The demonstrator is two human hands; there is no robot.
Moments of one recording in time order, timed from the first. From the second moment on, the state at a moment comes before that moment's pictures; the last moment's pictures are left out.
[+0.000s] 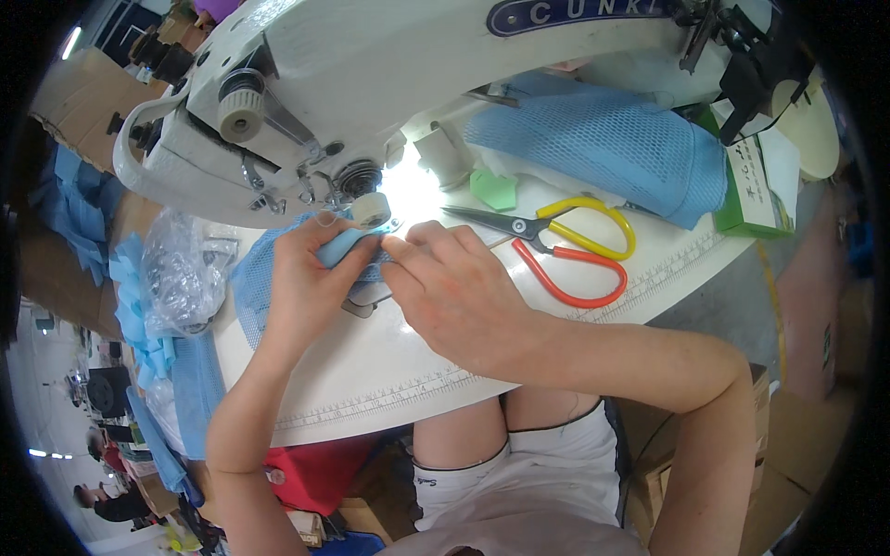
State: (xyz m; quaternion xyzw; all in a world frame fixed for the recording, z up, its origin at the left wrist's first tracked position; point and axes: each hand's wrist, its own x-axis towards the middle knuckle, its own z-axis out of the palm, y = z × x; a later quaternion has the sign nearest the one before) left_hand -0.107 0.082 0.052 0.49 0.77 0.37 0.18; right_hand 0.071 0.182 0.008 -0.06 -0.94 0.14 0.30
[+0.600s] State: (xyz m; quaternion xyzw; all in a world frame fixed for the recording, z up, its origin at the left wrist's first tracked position) left_hand -0.120 0.078 0.050 0.74 0.64 0.20 -0.04; right_hand 0.071 0.181 0.004 -0.06 -0.94 0.13 0.30
